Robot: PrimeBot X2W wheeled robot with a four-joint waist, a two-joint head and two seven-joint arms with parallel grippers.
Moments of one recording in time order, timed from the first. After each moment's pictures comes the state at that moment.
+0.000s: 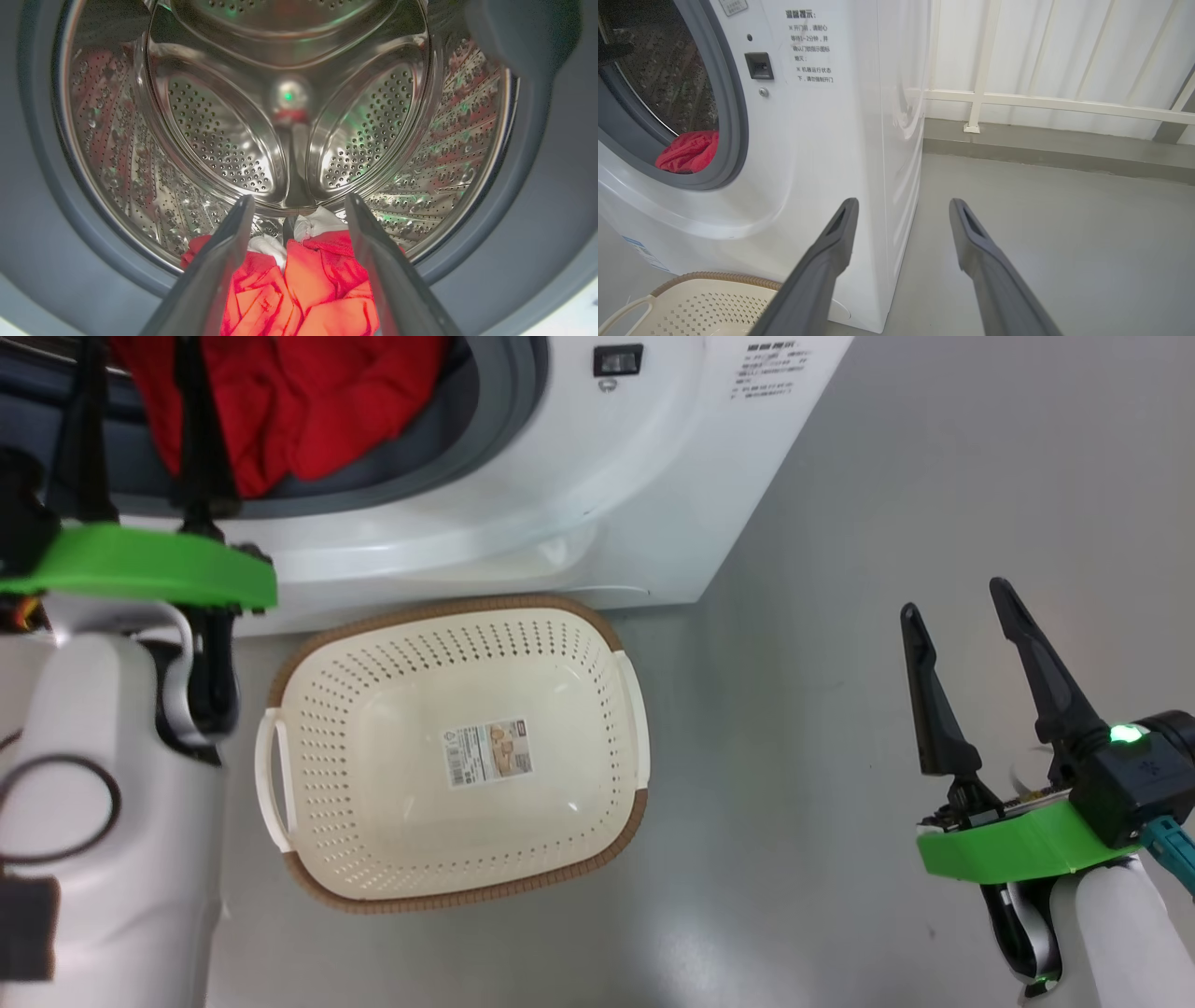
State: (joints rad) left arm -0.83 0.11 -0.01 0.48 -0.39 0.00 -0.25; right arm -0.19 -0.04 -0.01 0.01 0.11 0.12 -0.26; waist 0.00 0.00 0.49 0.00
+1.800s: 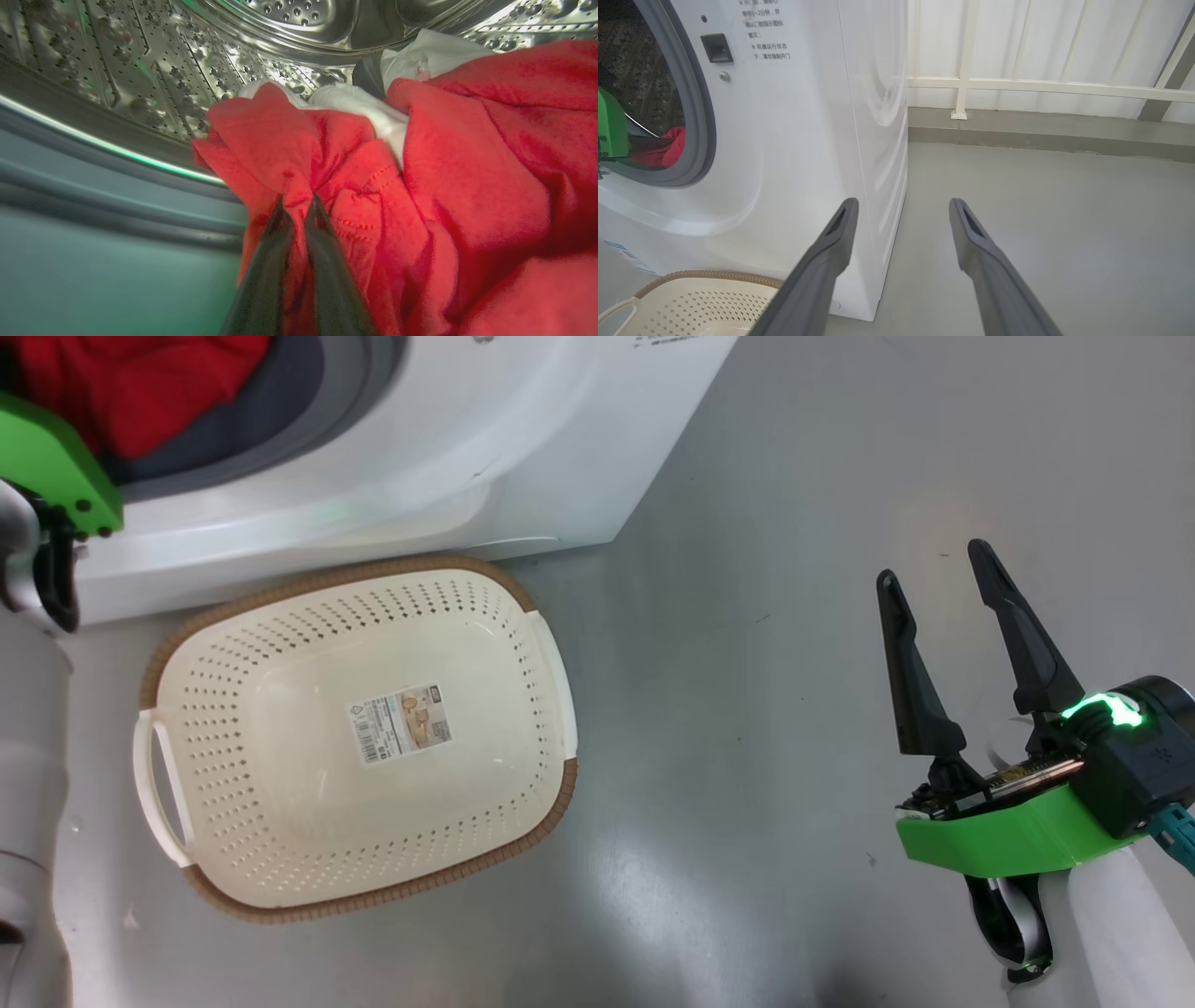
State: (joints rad) left arm -1.28 0.26 -0.12 1.23 -0.33 0.03 -0.06; right arm -0.24 -0.05 0.05 -0.05 0.18 0.12 -0.26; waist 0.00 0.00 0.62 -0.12
